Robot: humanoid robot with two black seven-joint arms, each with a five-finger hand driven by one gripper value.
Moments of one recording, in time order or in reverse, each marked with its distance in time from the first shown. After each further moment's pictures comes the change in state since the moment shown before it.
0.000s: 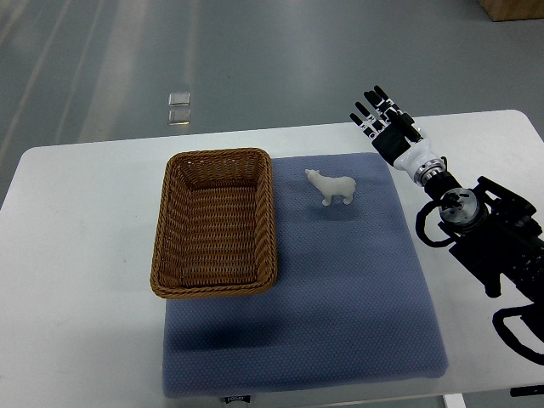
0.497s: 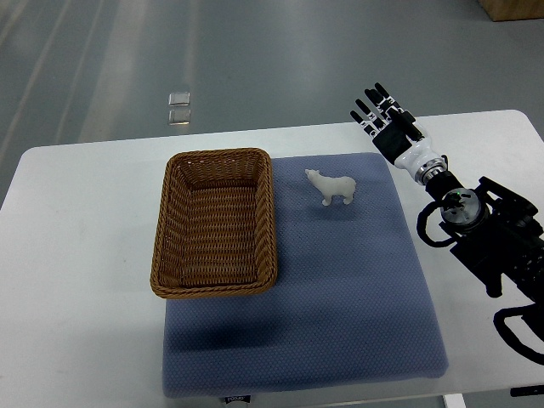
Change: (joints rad) left arm 0.003 0.000 0.001 0.009 -0.001 0.001 0.001; right arm -0.001 -0.007 0.003 0.000 0.001 0.039 0.013
